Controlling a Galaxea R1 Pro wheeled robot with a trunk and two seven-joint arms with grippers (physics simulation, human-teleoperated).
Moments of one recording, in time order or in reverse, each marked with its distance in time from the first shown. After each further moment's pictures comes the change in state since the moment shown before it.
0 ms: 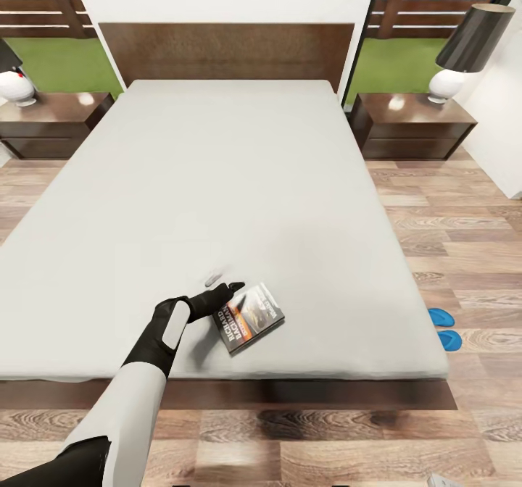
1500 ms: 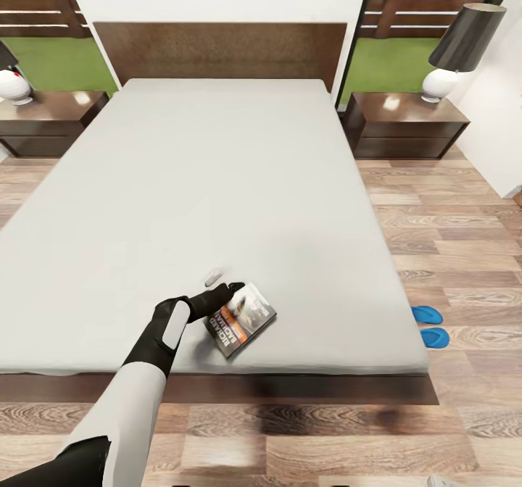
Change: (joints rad) left arm 0.000 0.000 -0.001 0.000 -0.004 -0.001 0.000; right arm 0.000 0.000 0.000 0.000 0.000 0.000 0.000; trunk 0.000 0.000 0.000
